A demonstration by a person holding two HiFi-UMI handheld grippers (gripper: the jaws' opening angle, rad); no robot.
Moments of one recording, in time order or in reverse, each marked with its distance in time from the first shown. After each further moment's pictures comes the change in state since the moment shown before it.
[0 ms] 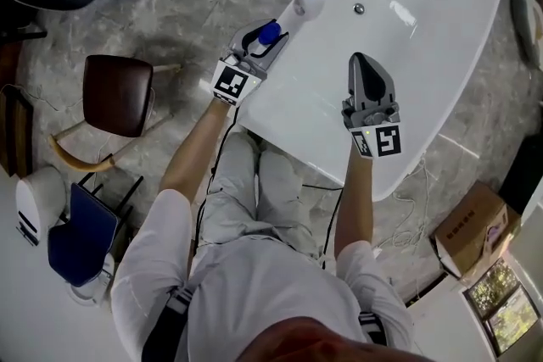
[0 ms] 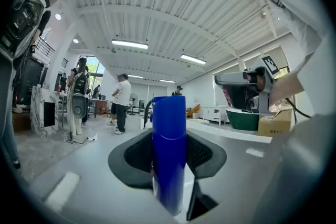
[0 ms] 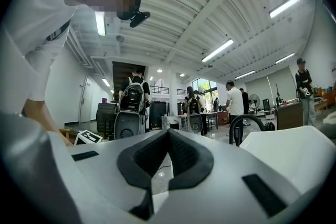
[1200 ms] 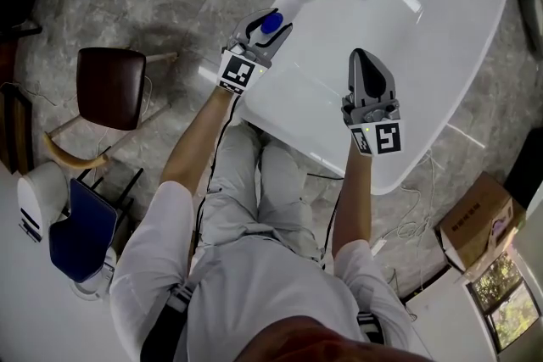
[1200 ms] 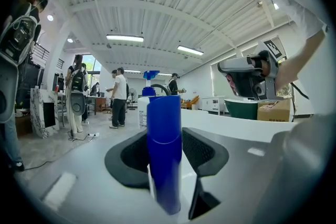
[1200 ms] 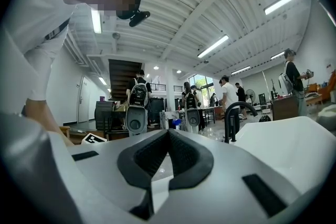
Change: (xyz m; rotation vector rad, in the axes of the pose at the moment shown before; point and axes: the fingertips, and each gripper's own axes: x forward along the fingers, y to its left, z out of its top) left arm 0.013 -0.020 -0.063 0.055 0.074 -0.006; right arm -0.026 0.000 -0.048 0.039 0.033 -0.032
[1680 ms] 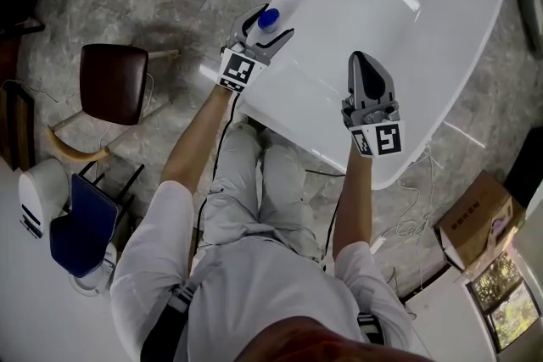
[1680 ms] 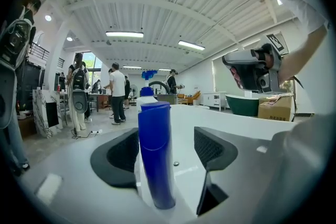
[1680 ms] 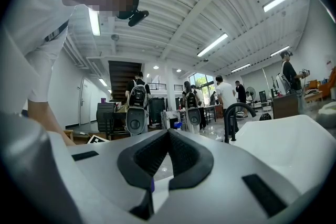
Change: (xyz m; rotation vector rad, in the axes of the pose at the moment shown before) left arm -0.006 -0.009 0.004 0.010 0.065 0.016; right arm -0.020 0.003 0.017 0.020 0.016 0.013
